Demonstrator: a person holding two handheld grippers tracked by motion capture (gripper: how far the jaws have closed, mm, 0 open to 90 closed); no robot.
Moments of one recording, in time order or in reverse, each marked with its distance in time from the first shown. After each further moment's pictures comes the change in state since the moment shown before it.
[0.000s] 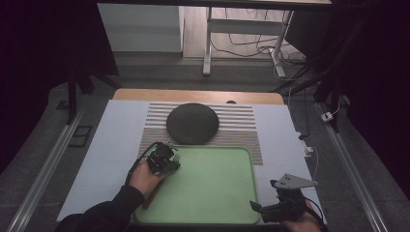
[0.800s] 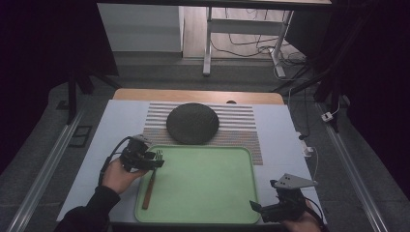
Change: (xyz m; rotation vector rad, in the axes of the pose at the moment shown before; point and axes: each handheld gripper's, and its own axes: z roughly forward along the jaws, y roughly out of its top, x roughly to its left) left arm 0.025 -0.037 -0.065 -0.152 -0.024 -0.029; right arm 0.000 0.000 0.000 0.005 -0.003 -0.001
